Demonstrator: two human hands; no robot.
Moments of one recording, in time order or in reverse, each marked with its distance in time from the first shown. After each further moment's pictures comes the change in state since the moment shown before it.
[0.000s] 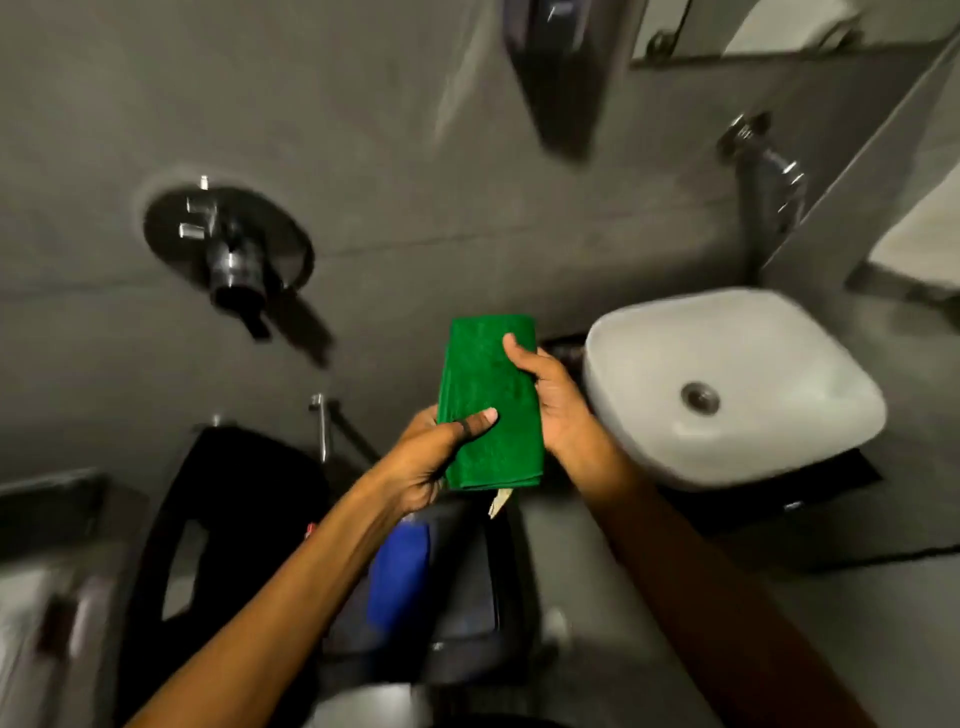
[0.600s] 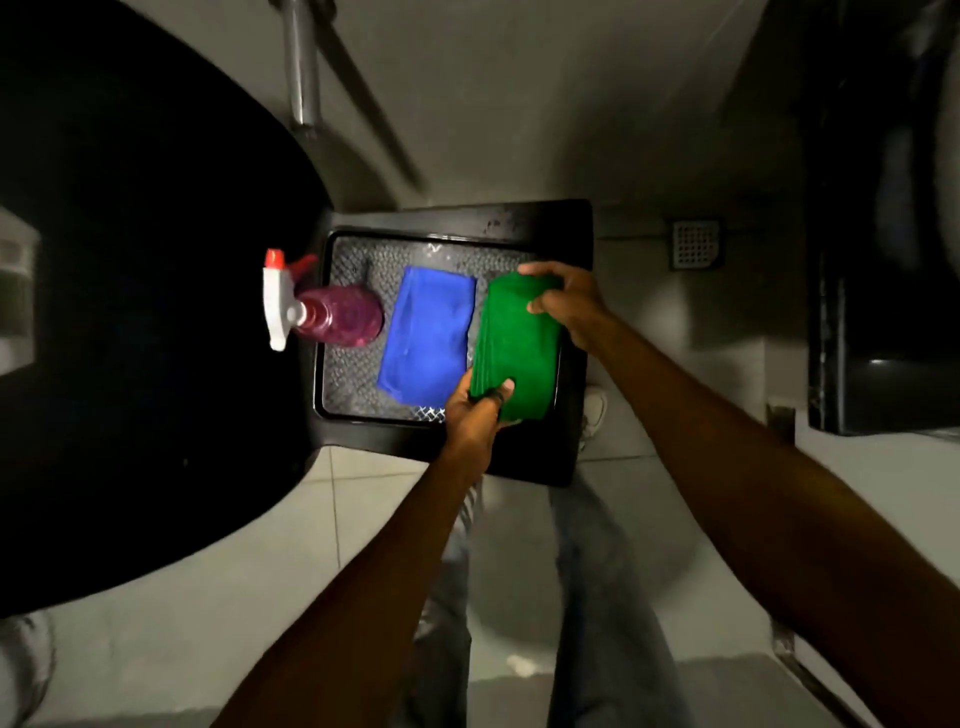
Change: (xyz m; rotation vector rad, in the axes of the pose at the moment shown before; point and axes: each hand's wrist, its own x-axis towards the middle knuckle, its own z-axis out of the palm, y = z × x) left_hand 0.089 -0.423 -0.136 -0.357 0.638 -0.388; right_hand 0.134 0.366 -0.240 -0.954 0.244 0.399
